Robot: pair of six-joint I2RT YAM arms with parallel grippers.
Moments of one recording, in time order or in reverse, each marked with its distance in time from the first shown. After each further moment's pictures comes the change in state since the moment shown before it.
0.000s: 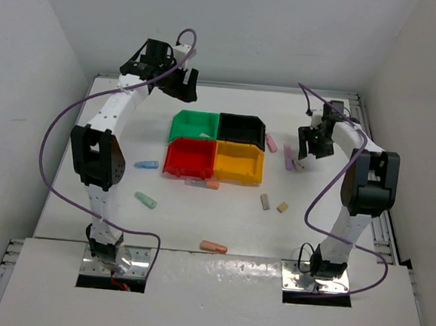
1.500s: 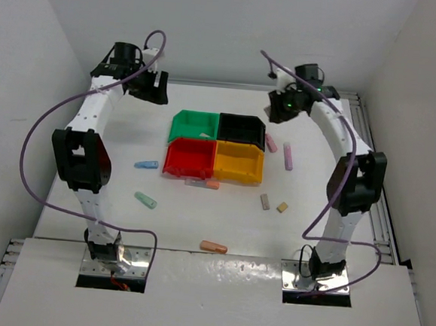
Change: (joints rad) left arm 0.171 -0.083 -0.135 -0.048 -0.018 0.061; right arm 0.203 0.034 0.386 -0.122 -0.160 -0.140
